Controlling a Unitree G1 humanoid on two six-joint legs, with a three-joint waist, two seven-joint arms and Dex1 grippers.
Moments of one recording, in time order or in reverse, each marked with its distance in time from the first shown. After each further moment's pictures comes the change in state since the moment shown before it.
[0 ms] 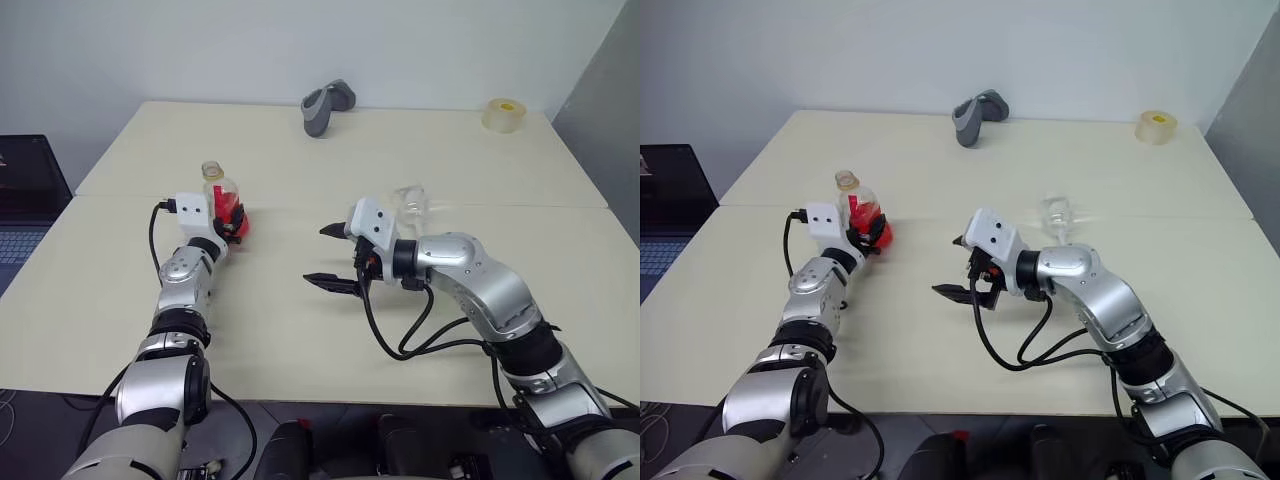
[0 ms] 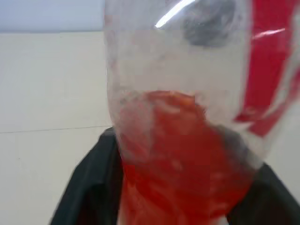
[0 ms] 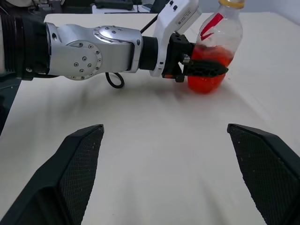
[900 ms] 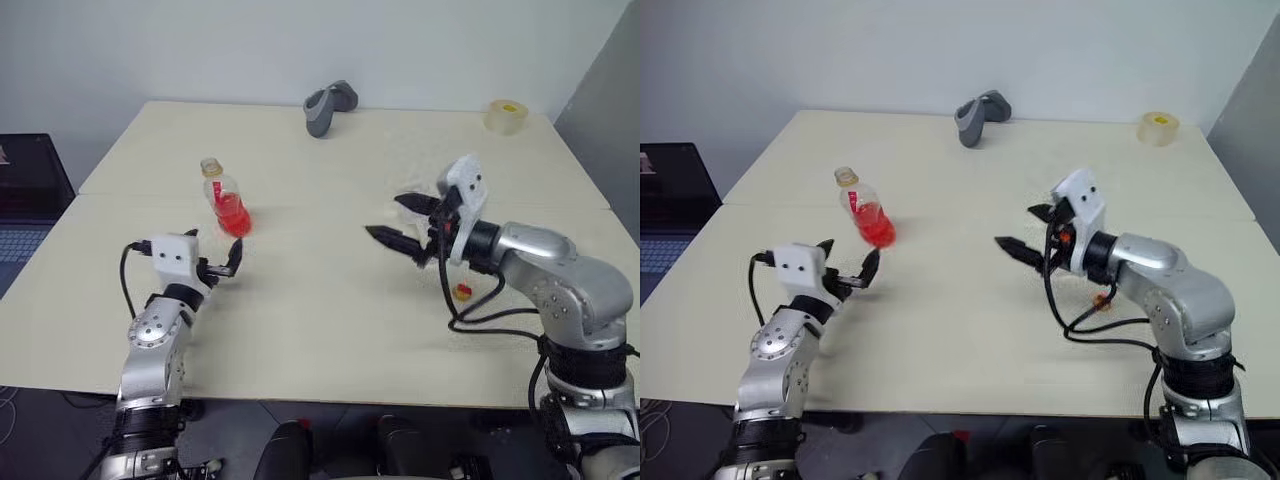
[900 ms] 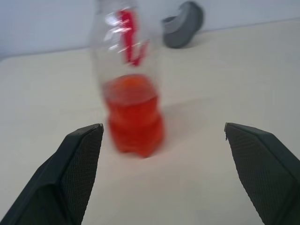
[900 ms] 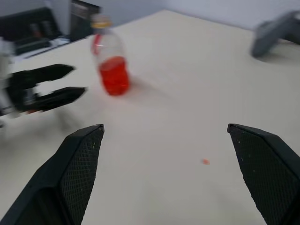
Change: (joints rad) left arm 0.590 -0.030 -0.093 -1.069 -0.038 0.367 0.041; right arm 0.015 -0.078 -0.432 -0.044 0.212 0.366 -0.253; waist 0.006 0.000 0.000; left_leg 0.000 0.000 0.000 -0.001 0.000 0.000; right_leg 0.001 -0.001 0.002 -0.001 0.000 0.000
